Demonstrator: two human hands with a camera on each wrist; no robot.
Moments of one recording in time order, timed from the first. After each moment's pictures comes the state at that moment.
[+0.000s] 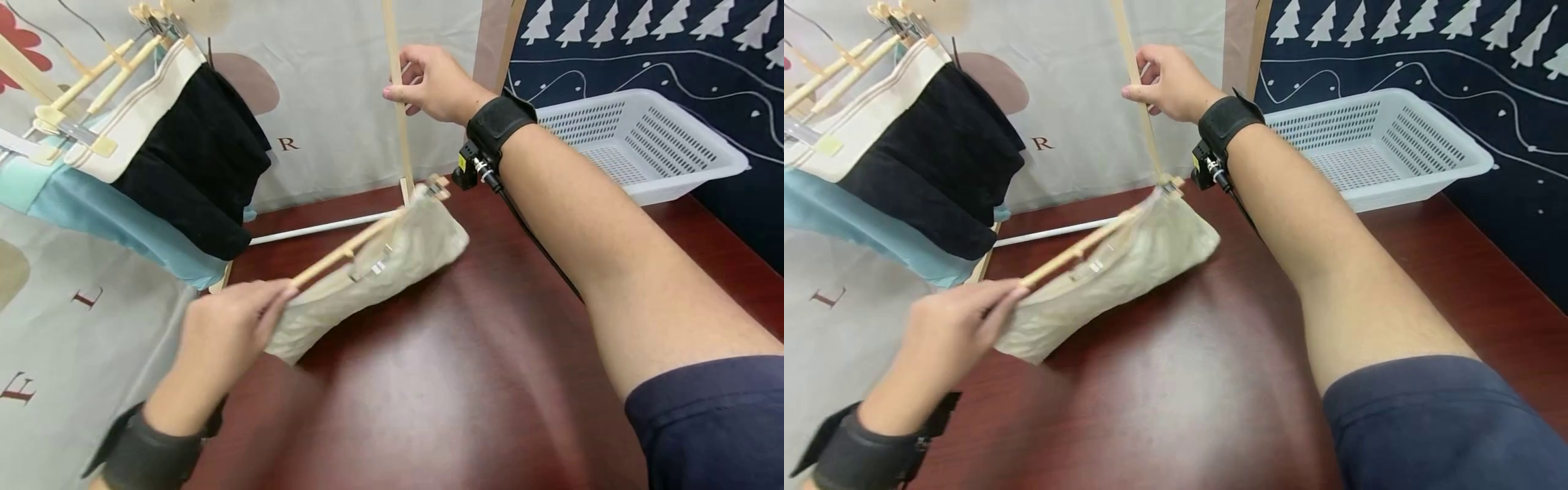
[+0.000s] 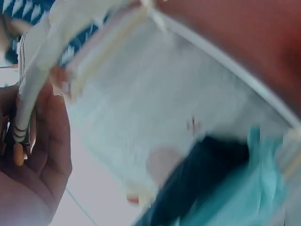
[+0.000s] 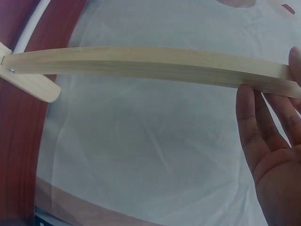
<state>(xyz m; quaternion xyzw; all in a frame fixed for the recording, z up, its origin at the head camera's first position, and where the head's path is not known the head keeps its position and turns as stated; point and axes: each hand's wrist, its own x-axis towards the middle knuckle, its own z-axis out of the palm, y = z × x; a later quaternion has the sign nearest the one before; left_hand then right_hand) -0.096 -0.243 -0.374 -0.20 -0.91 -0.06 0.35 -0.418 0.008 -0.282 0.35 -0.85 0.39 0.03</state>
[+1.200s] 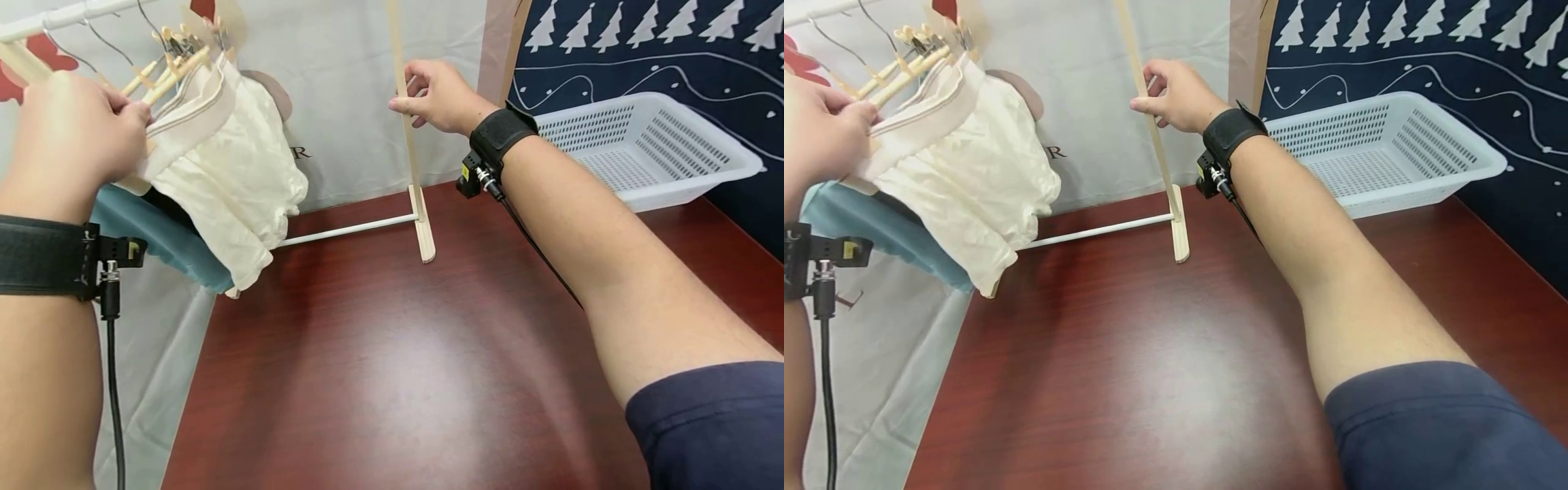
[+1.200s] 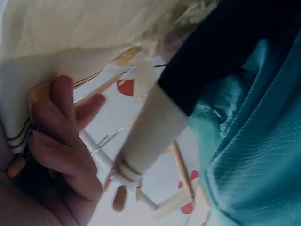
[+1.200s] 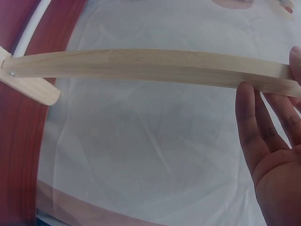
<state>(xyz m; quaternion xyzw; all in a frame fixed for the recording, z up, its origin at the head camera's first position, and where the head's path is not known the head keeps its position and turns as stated) -0.179 -0.313 -0.176 0.18 -0.97 -0.02 0.15 -0.406 0.017 -0.284 0.35 -0.84 0.42 0.01</state>
